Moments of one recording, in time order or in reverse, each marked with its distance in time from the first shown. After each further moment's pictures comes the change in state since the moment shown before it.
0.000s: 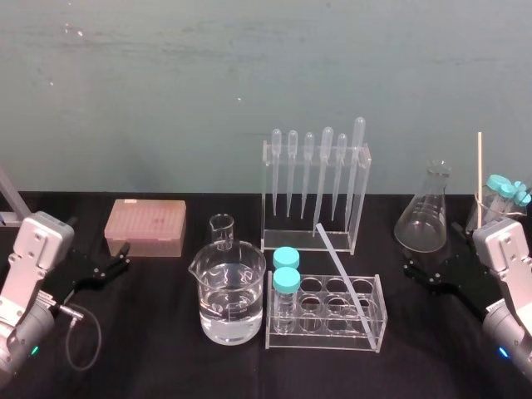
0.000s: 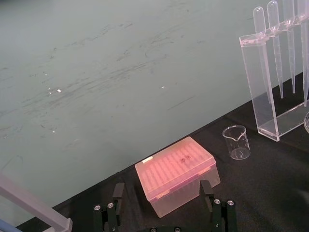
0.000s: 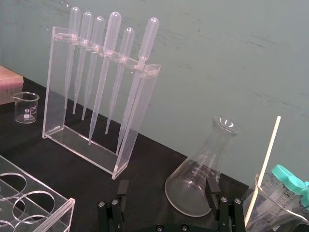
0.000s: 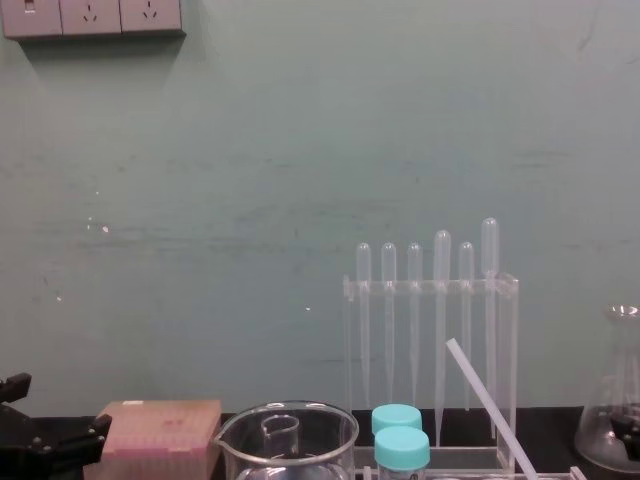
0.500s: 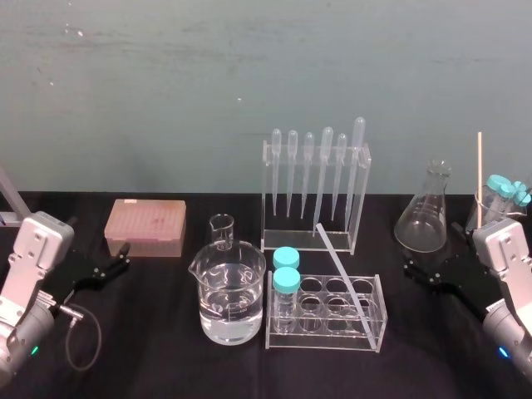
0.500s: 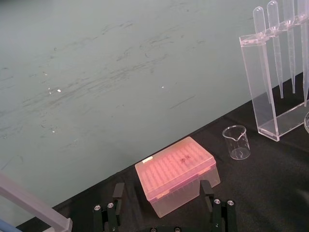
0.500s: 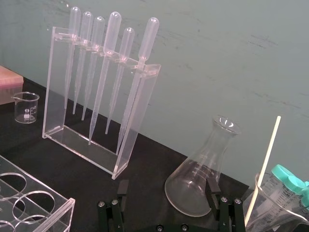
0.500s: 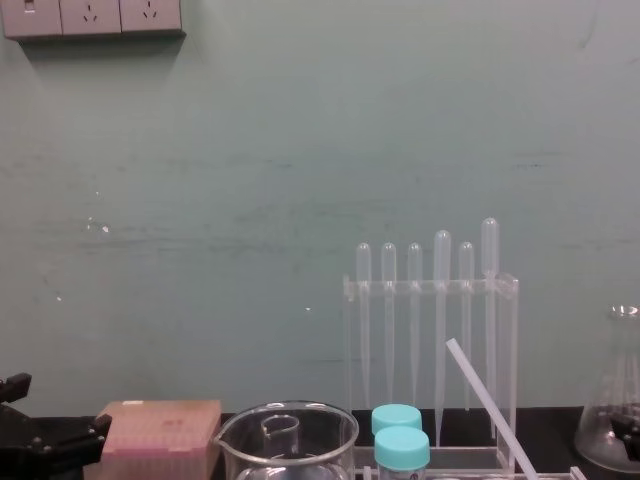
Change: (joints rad) left arm 0.000 0.000 0.000 0.000 0.000 0.000 0.000; right arm 0.000 0.000 0.000 0.000 0.000 0.000 0.000
